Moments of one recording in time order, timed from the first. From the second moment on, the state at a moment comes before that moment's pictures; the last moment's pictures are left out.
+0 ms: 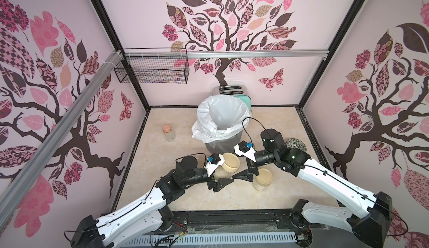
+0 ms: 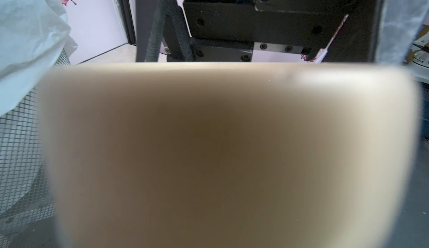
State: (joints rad) left arm -0.85 0.84 0.52 0.07 0.45 -0.01; right arm 0.72 1.12 0.98 -0.41 -0.82 -0.31
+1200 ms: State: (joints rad) left arm -0.84 0.88 0.52 0.09 0.37 0.00; right arm 0.84 1.21 1.22 -0.63 -0.42 0.12
